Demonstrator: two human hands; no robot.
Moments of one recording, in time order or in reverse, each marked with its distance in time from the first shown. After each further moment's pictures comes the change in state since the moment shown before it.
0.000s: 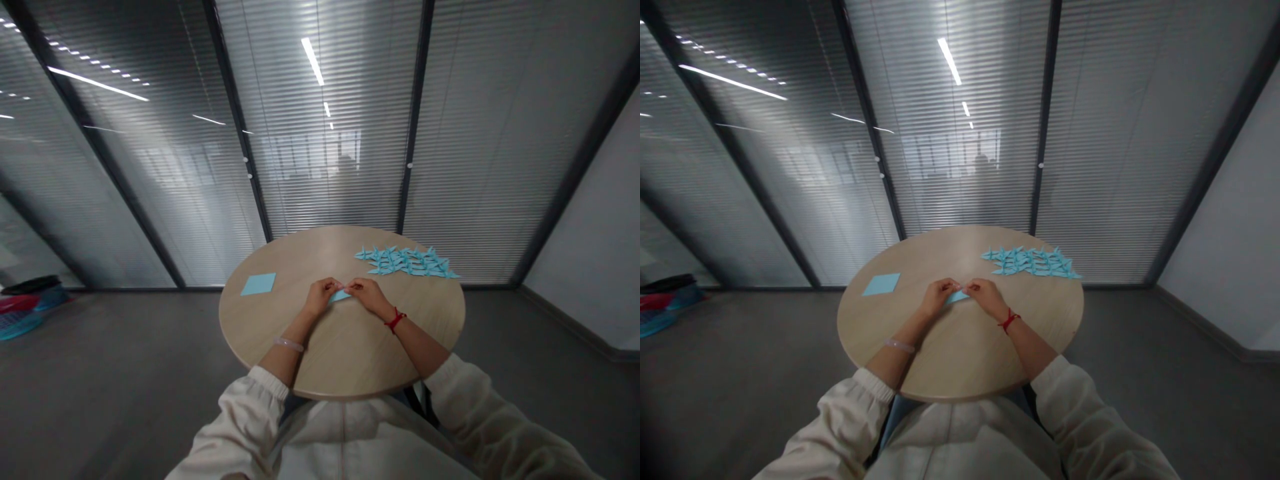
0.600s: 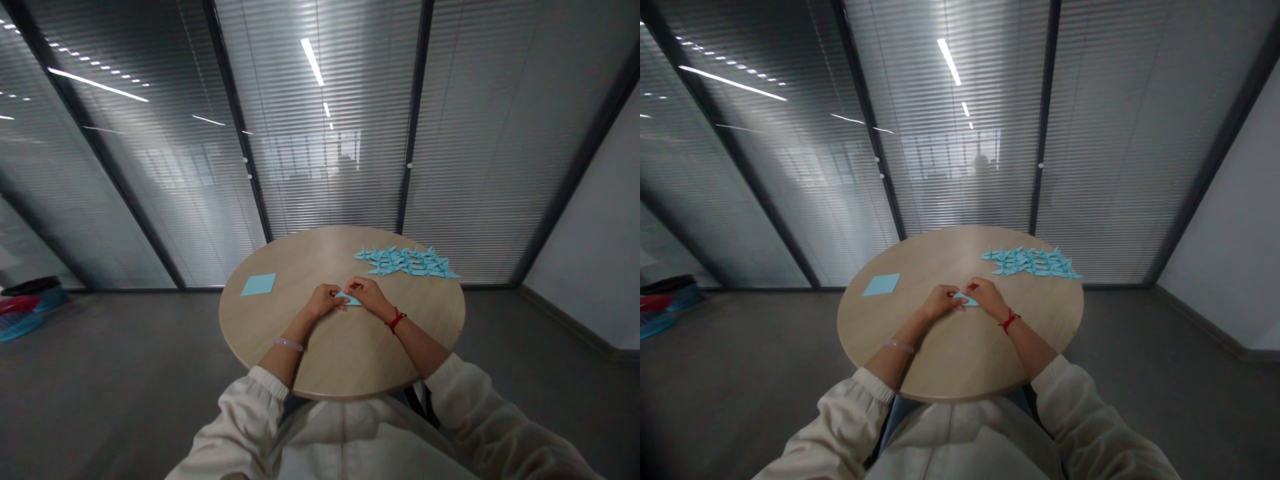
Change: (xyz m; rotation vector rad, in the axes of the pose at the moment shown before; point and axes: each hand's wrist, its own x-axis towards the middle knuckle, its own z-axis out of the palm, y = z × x) left_hand -0.008 0.013 0.002 -0.076 -0.269 -0.213; right_hand 0.000 -0.001 0.000 0.022 0.008 -0.031
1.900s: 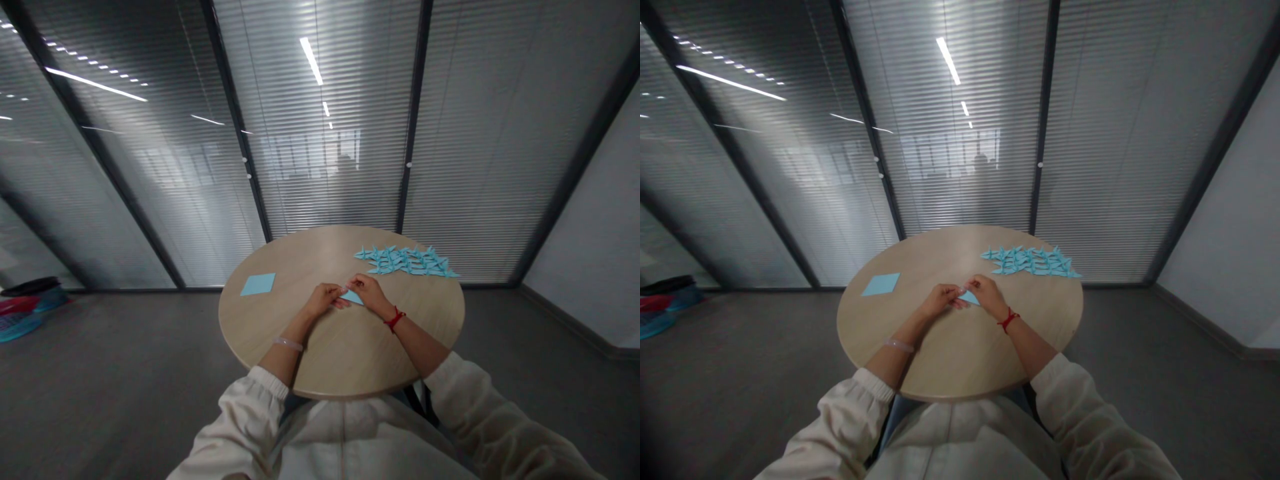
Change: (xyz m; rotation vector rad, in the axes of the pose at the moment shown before) left_hand 0.005 -0.003 0.000 -0.281 -0.079 0.023; right_hand 0.003 -0.001 -0.002 -0.032 0.085 -0.010
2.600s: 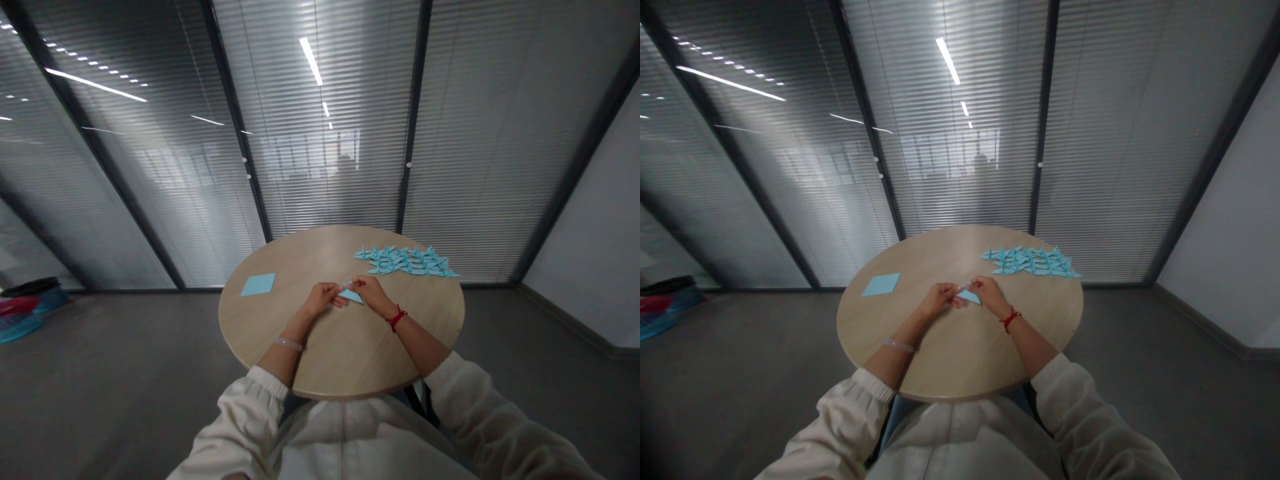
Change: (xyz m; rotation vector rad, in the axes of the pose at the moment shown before) left_hand 0.002 -0.003 -0.003 -0.031 0.026 0.020; right_hand 0.000 0.001 -0.002 0.179 -0.064 0.173
